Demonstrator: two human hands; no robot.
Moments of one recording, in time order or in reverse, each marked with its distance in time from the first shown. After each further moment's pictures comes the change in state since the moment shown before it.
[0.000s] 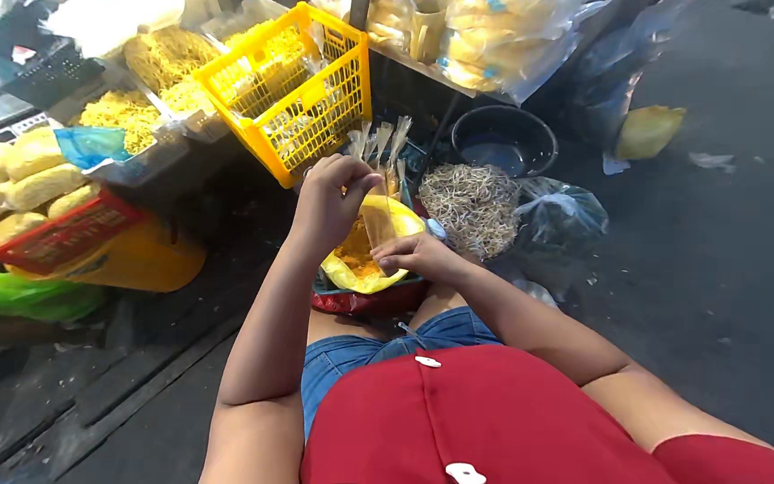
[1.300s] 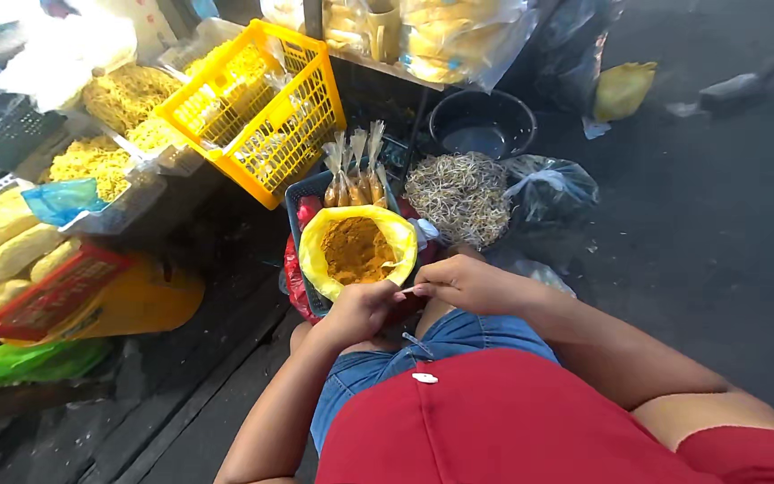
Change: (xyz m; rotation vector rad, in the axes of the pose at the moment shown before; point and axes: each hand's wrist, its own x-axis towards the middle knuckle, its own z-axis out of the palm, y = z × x) left_hand -0.090 -0.030 0.070 -0.248 -0.572 -0.005; right_hand -0.062 0.001 -0.037 -0.559 -0.034 -0.204
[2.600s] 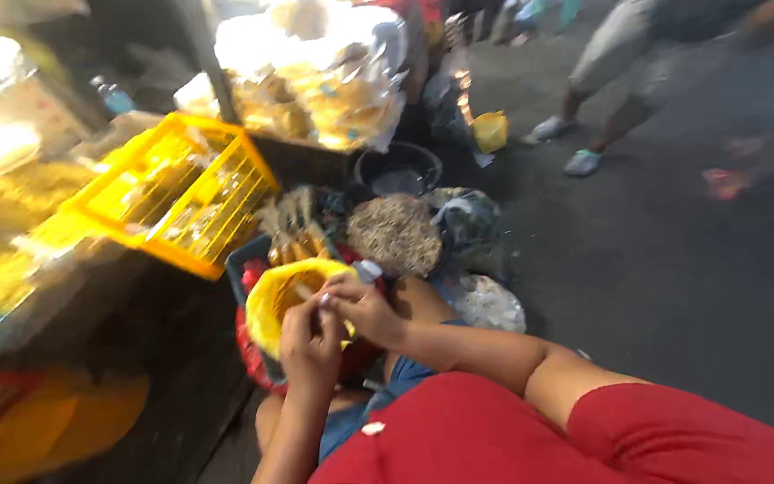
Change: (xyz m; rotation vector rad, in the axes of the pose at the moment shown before) left_hand 0.023 0.036 0.019 0.334 0.785 -0.063; right_hand 0.055 -0.039 0.051 0.667 0.749 0.020
